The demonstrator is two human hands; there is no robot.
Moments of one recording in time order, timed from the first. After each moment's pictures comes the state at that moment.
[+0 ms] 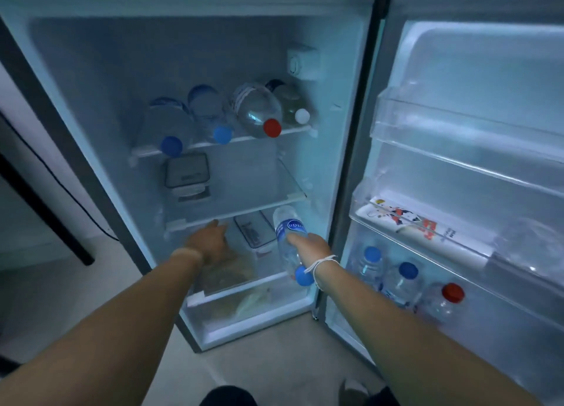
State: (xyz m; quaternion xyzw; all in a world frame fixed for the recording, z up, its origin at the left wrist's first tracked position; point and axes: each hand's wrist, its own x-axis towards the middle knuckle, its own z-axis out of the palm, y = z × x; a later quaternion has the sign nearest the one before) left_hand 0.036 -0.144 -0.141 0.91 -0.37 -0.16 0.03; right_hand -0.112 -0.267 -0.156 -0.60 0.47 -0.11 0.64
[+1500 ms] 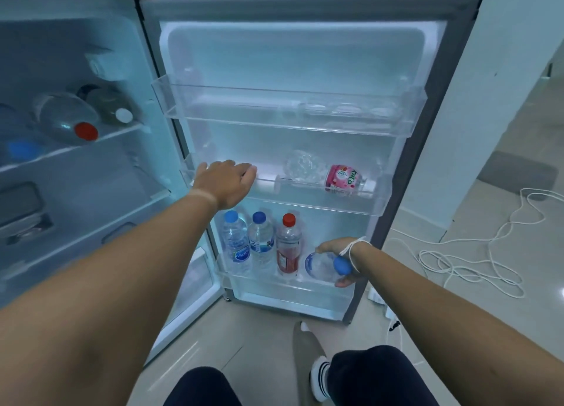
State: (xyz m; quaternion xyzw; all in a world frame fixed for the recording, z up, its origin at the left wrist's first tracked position) left_hand -0.189 -0.287 -0.069 0.75 -0.66 0.01 0.07; right_hand -0.423 -0.305 -0.153 -0.40 0.71 -0.07 0.58
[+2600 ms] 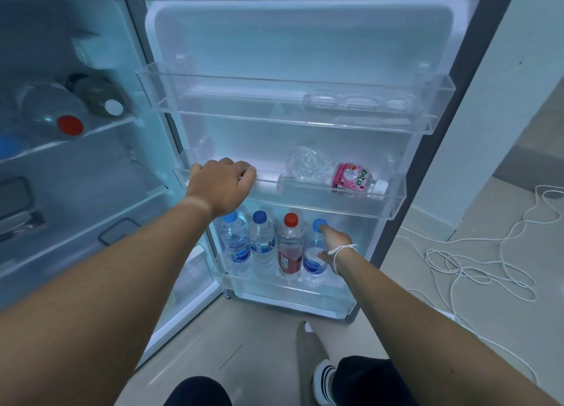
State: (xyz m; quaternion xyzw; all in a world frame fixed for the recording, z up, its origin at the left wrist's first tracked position) left_hand -0.188 -0.298 -0.084 0.72 -0.67 0.07 0.16; right_hand -0.389 -0.340 -0.190 -0.35 0.66 -0.31 0.59
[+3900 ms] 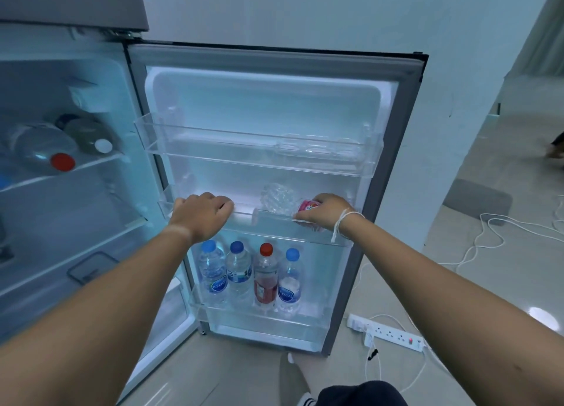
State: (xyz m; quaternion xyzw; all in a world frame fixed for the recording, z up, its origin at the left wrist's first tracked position) left_hand -0.191 -0.284 -0.068 0.75 -0.64 -0.02 0.14; right_hand -0.427 -0.341 -0.048 -0.72 0.62 -0.15 0.27
